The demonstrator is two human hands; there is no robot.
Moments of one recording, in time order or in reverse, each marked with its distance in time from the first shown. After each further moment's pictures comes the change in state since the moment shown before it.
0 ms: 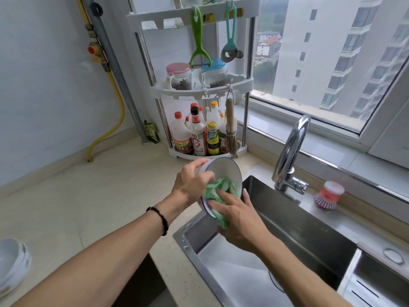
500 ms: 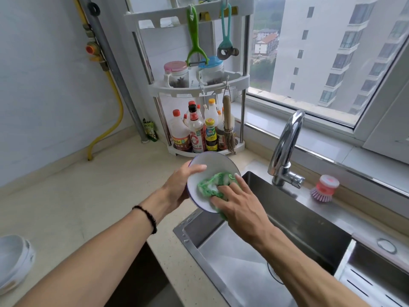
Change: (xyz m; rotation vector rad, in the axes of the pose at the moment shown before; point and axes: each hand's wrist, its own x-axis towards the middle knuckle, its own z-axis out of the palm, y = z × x) left_hand -0.006 -0.019 -0.017 -0.354 -0.310 -0.159; right_hand -0.003 0.011 0.002 -0.421 0.400 -0.284
